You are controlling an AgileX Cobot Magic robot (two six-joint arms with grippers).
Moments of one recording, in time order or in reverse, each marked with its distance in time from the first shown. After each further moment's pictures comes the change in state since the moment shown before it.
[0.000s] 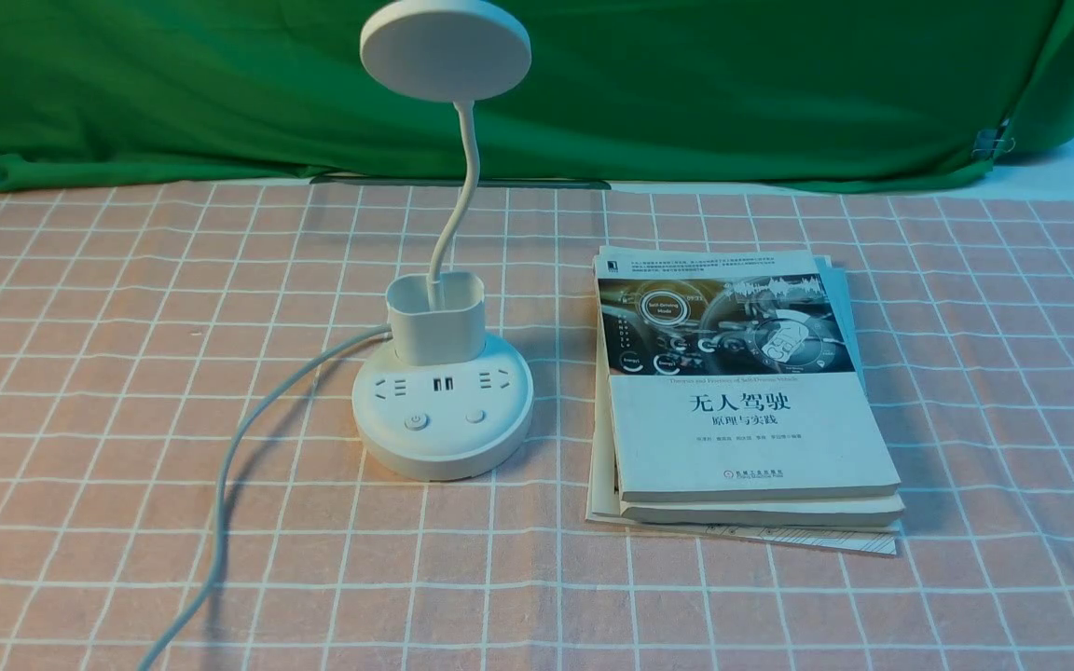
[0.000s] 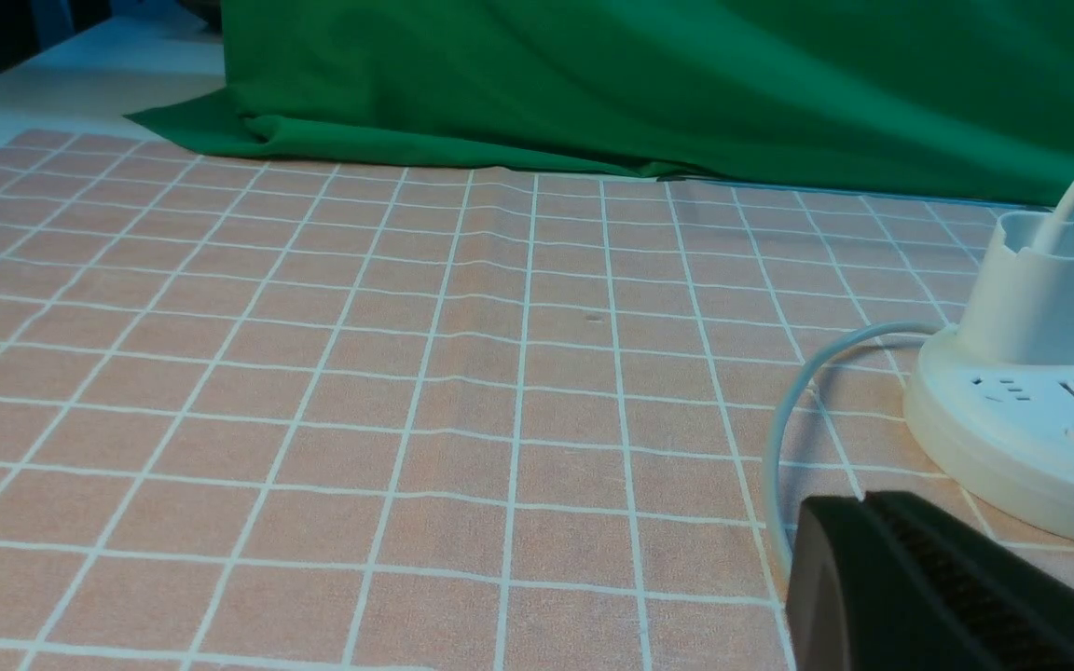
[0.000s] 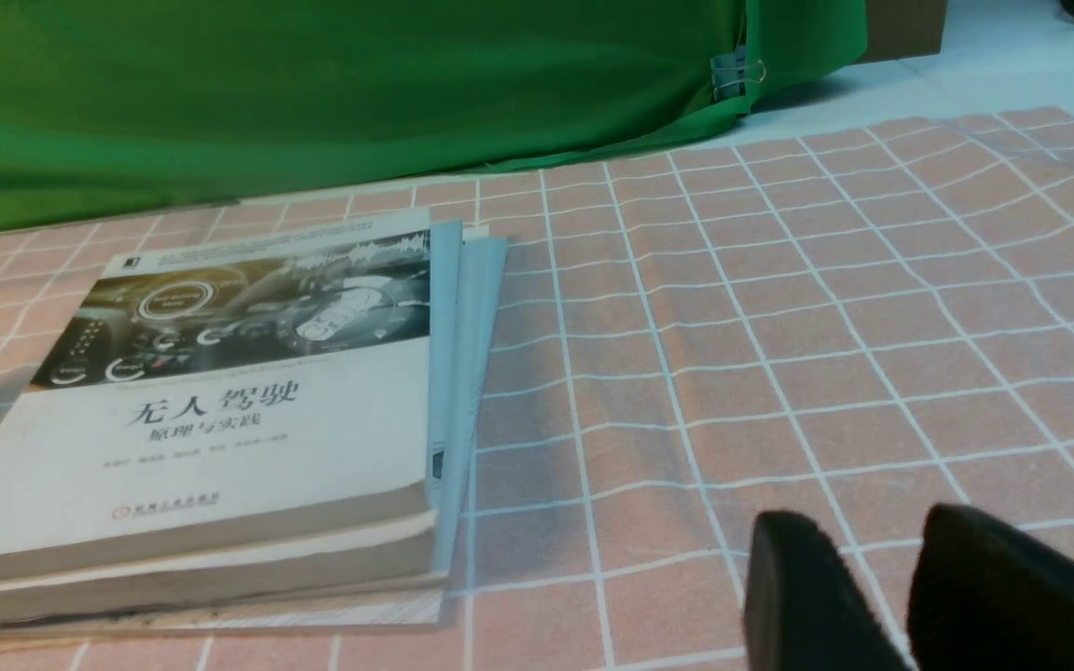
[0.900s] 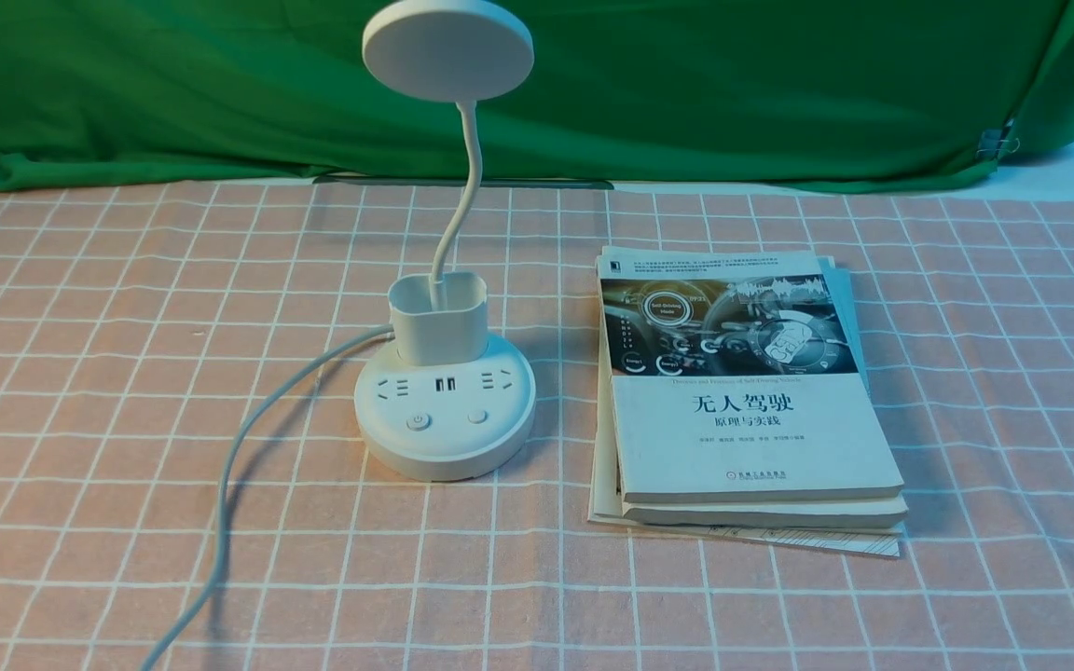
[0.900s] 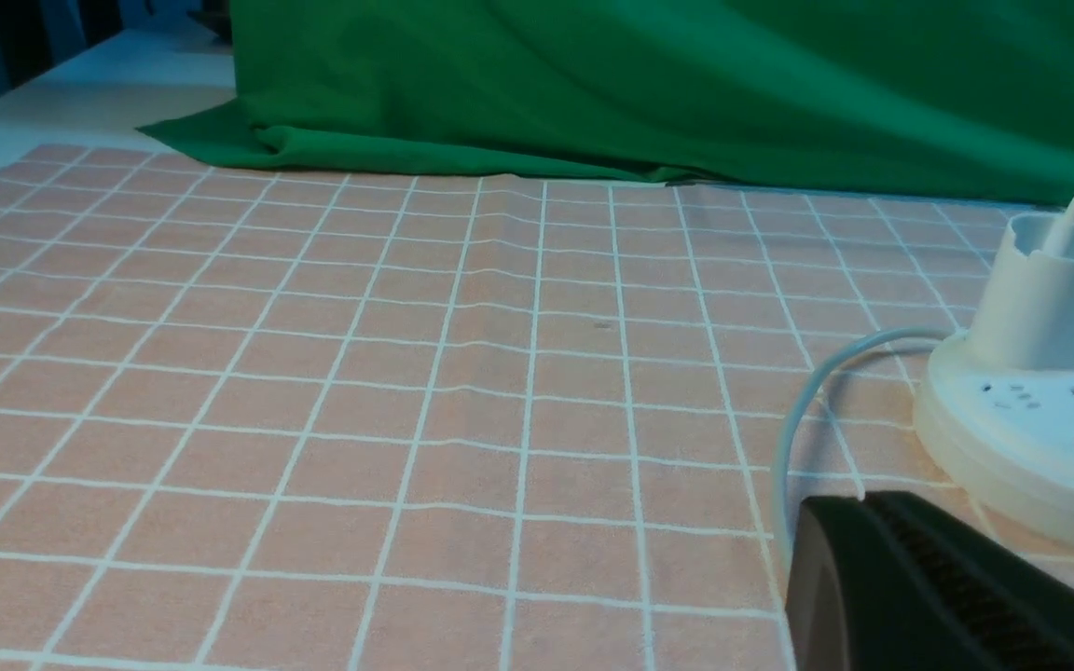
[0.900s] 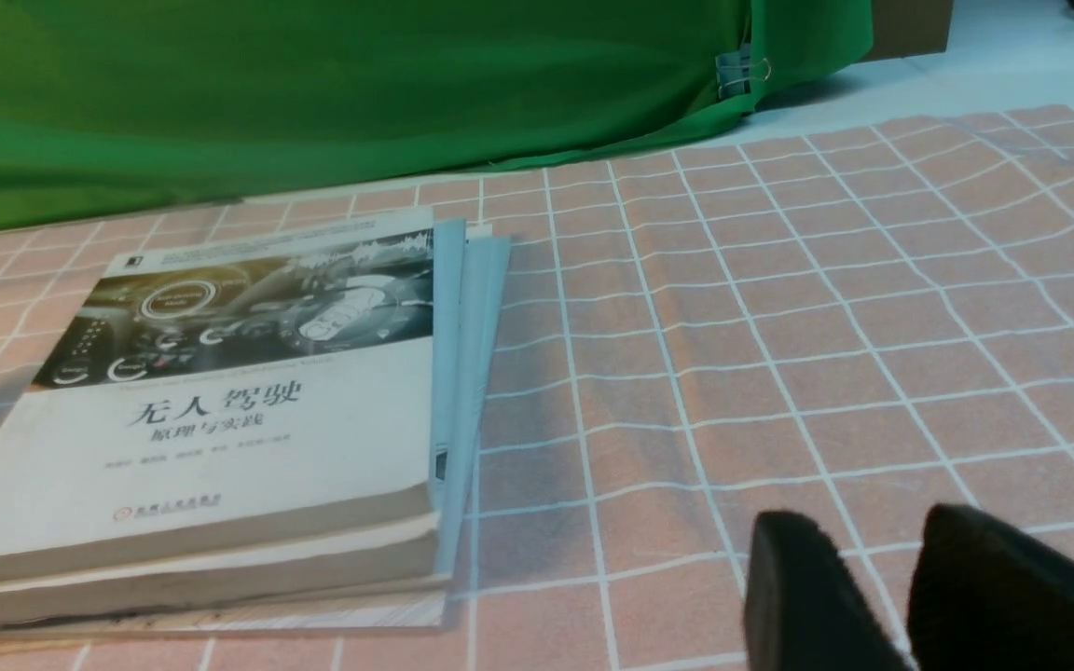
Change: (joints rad) right arm 0.000 0.000 0.000 0.000 0.000 0.000; left arm 0.000 0.000 0.000 -0.057 -0.034 -0.053
